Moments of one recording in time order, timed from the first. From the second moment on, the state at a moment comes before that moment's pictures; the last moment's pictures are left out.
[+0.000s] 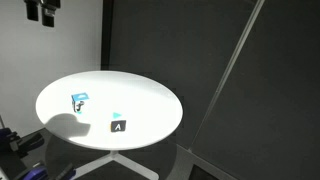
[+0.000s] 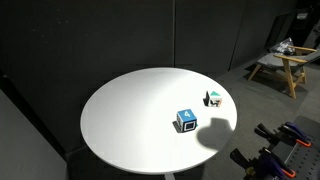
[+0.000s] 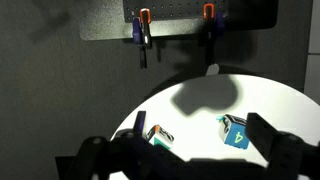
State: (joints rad) arm -0.06 -0.74 -0.02 -2.38 -0.04 1.54 0.03
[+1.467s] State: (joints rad) arm -0.06 -0.65 -0.02 -2.34 0.09 1.67 0.14
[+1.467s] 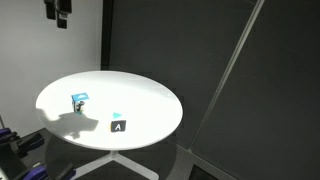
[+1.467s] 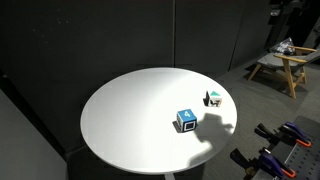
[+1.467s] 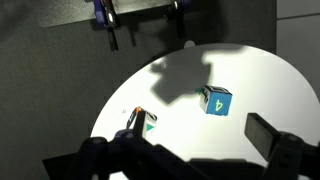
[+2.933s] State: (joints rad) arm -0.06 -0.04 -0.03 -1.99 0.13 1.99 0.34
